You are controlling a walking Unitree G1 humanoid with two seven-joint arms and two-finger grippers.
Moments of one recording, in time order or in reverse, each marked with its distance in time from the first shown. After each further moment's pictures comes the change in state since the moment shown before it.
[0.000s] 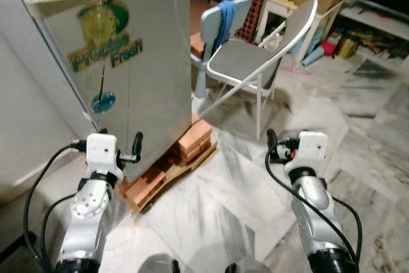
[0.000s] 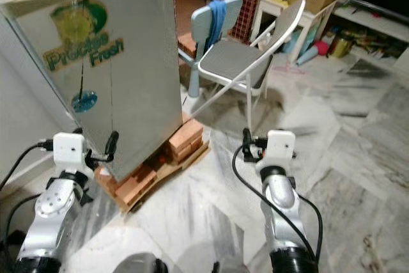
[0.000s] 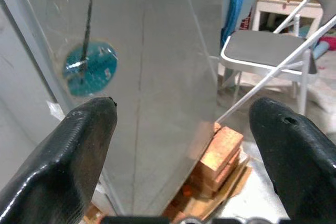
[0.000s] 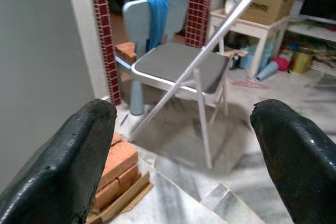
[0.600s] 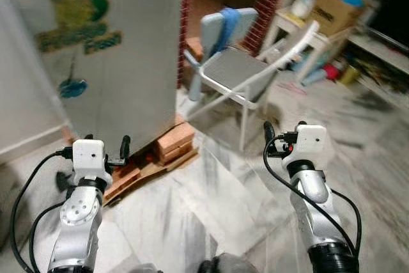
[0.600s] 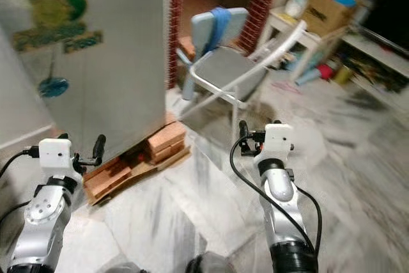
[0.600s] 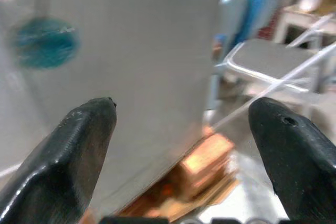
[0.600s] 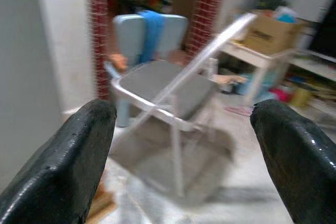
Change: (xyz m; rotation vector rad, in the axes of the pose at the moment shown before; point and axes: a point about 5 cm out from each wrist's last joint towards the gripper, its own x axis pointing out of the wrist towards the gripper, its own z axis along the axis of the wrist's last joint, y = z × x) left arm -0.002 -0.007 0.001 -0.034 -0.020 0.016; right arm 0.002 -0.016 0.010 -0.034 -0.030 -0.037
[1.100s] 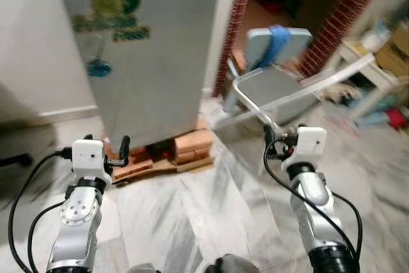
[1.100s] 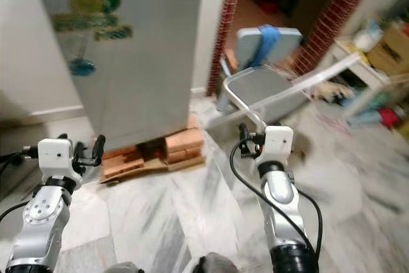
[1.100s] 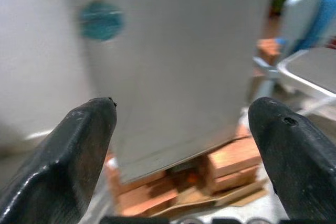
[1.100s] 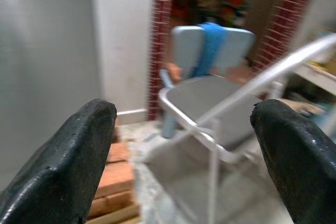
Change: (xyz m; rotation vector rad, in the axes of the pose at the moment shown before) left arm -0.001 0.011 0.001 0.014 0.004 0.034; right arm 0.000 0.006 0.004 0.003 -0.010 0.024
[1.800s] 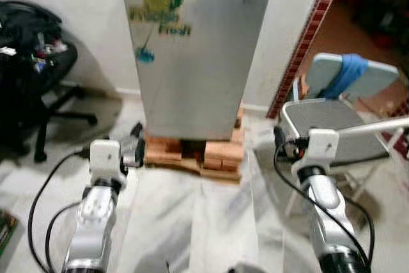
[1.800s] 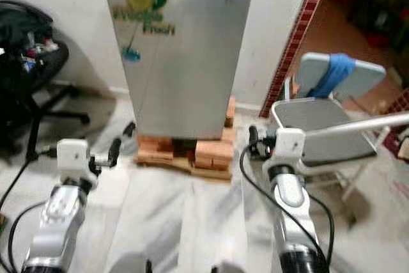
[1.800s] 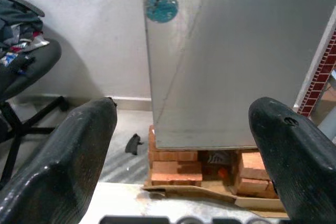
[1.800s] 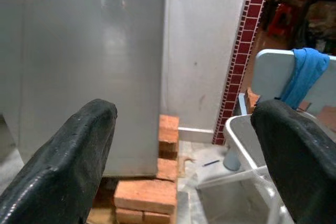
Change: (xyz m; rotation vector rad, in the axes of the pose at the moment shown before) left arm -0.002 -0.007 -0.003 0.008 0.020 -0.015; right arm -0.005 0.002 -0.001 0.038 0.009 -0.003
